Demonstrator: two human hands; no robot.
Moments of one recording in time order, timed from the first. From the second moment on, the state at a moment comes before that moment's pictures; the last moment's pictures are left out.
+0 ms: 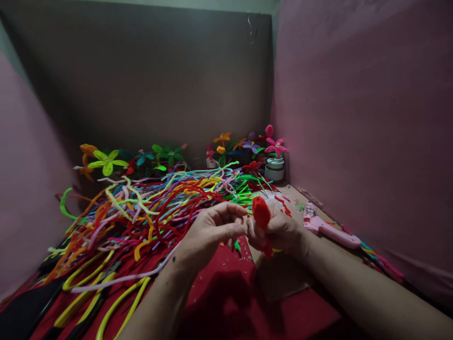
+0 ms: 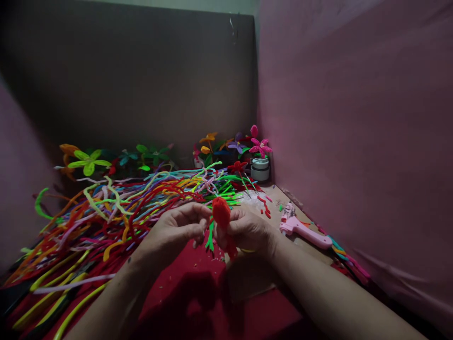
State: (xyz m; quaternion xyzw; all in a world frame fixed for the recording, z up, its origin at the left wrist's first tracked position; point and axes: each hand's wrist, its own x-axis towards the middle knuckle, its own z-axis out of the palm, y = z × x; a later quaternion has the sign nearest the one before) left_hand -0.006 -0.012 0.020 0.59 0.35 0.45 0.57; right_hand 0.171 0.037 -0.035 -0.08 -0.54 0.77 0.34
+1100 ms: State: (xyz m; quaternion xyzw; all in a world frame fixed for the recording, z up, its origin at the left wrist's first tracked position) left_hand -0.007 0.010 -0.003 0.44 0.42 0.60 0.53; right_hand 0.164 0.045 -0.019 -0.22 -0.37 0.77 0.48
